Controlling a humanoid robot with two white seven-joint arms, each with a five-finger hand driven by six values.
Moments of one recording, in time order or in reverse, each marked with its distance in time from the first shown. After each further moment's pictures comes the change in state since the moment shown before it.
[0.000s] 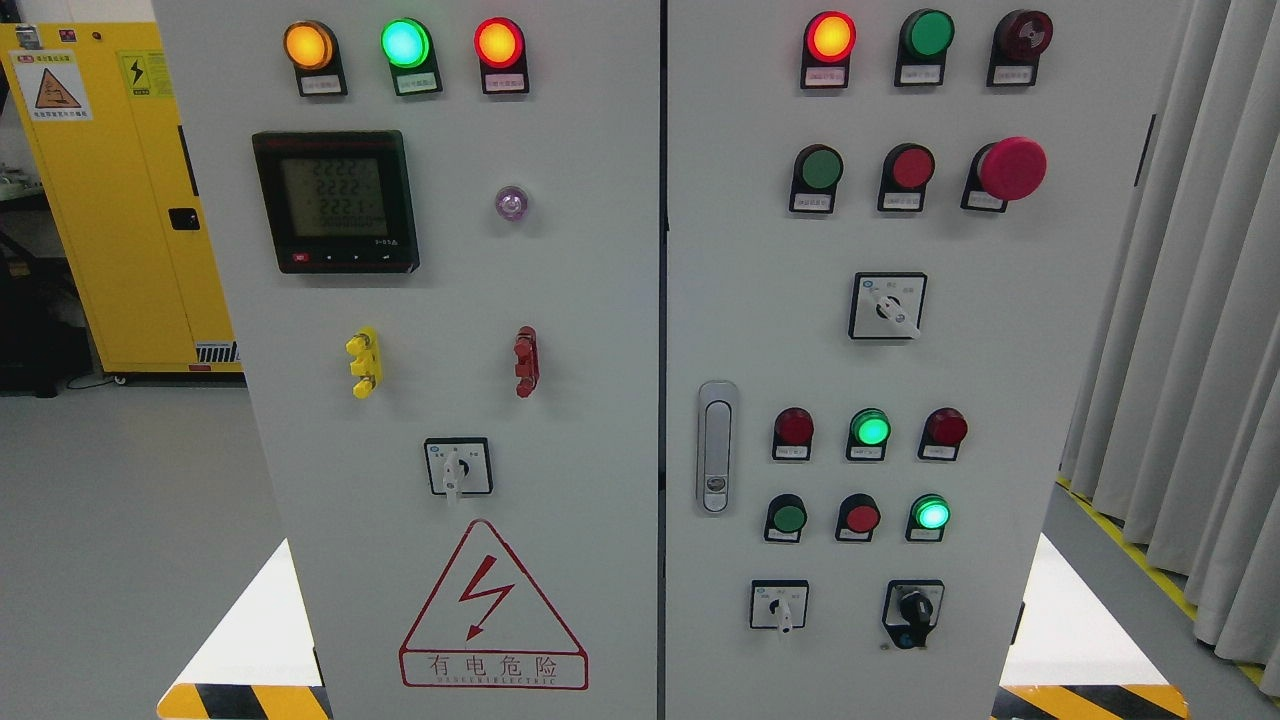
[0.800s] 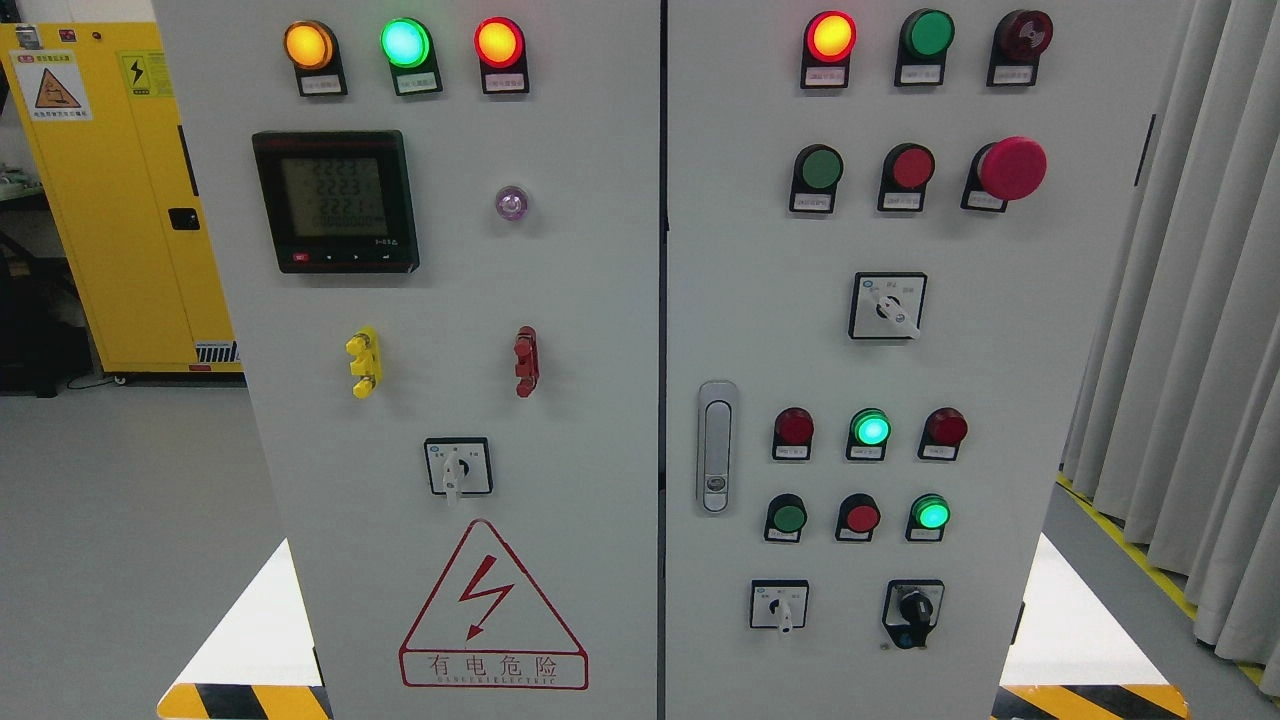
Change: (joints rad) left arm 0.056 0.010 -0.002 -0.127 -0.010 0.012 0.081; right arm 0.000 0.000 0.000 0.000 0.000 0.000 0.000
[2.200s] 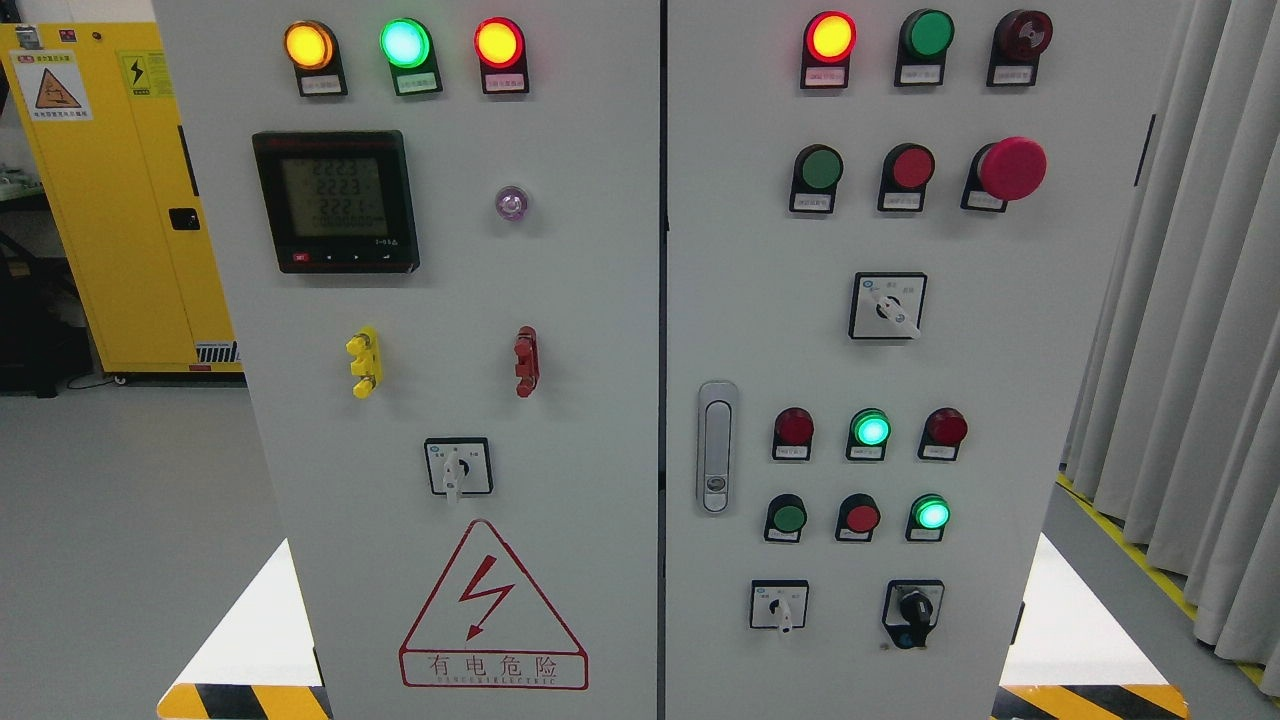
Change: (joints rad) left arm 0.243 0.032 0.098 -1.079 -0.142 -0.004 0.120; right arm 0.000 0.000 0.000 0.000 0.000 0.000 0.000
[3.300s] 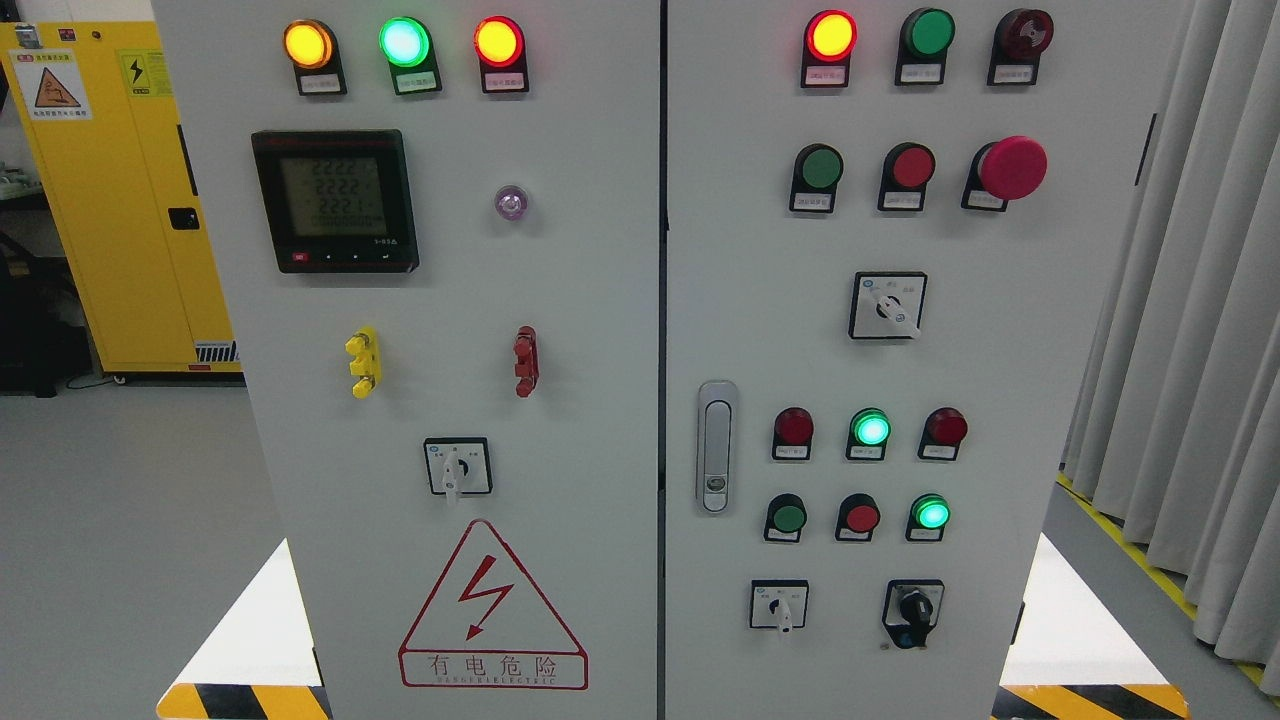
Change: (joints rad) left arm -0.142 0.002 0.022 -0.527 -0.003 0.179 0.037; right arm 0.000 0.000 0.000 0.000 0.000 0.000 0.000
